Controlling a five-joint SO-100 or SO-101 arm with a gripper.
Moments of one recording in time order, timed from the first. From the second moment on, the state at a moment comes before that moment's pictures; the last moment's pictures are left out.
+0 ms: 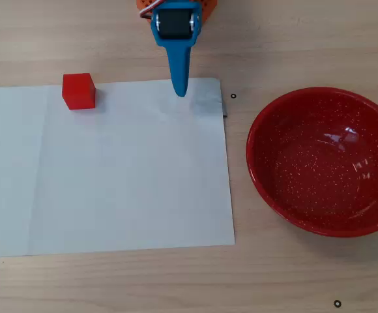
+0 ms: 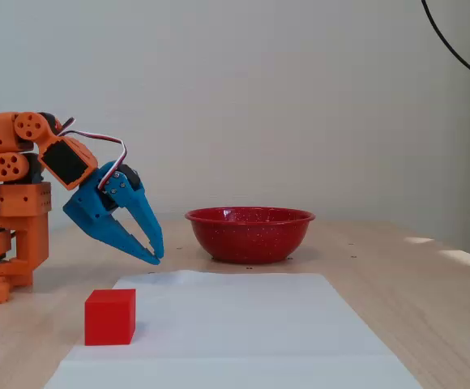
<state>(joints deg) 4.2 187.3 178.9 52.7 -13.1</state>
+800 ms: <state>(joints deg) 4.2 187.3 178.9 52.7 -13.0</state>
